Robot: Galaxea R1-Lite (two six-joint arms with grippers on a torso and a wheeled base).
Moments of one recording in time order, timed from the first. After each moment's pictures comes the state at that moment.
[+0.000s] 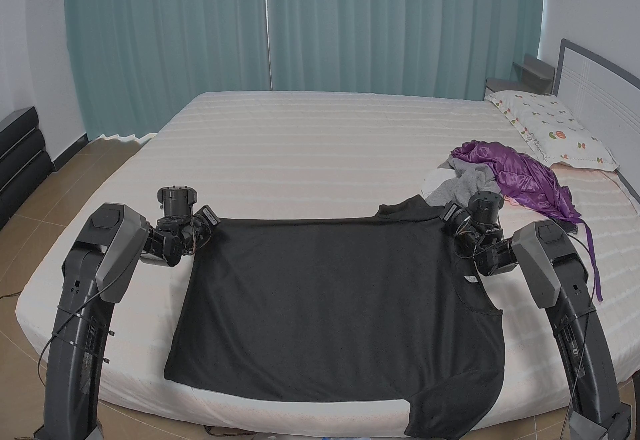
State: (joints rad) left arm -0.04 2.77 -1.86 -0.48 0.01 -0.70; right arm 0.08 2.94 -2.00 -0.76 -0.04 0.55
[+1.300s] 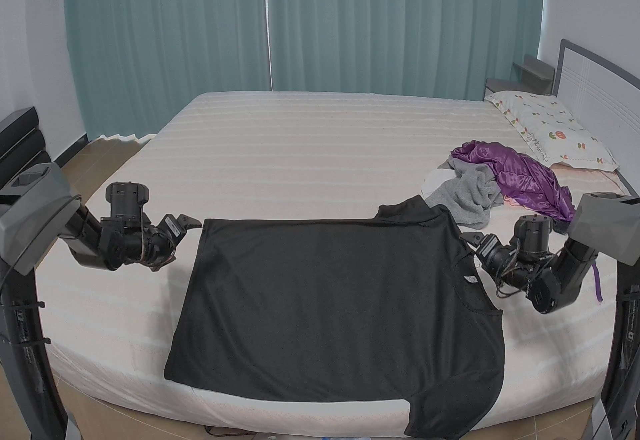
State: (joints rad) left arm 0.03 2.26 -1.13 -0.50 -0.24 -0.79; right arm 0.08 2.35 -0.81 -1.09 0.09 0.86
